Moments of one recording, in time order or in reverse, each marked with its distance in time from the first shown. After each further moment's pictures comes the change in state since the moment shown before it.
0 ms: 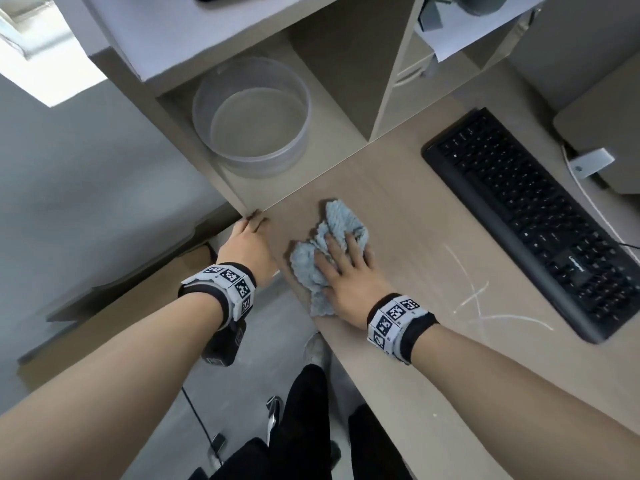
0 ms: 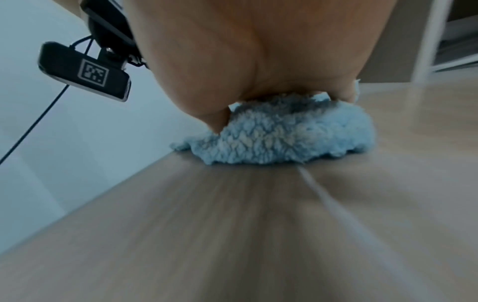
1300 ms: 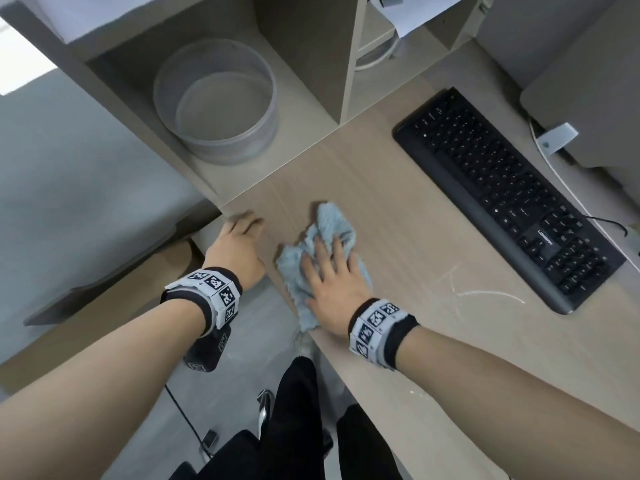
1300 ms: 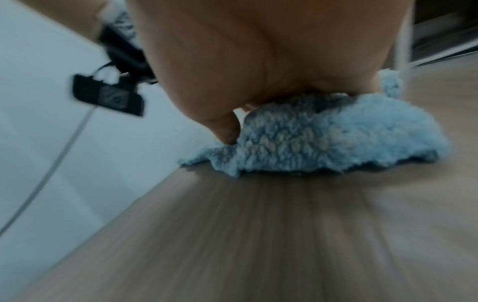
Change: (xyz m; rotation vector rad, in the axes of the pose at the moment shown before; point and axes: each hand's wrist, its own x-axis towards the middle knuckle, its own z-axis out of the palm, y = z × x) left_hand -0.011 0.006 0.035 0.027 0.032 0.105; right_hand -0.036 -0.011 0.012 -0.026 -0.048 0.036
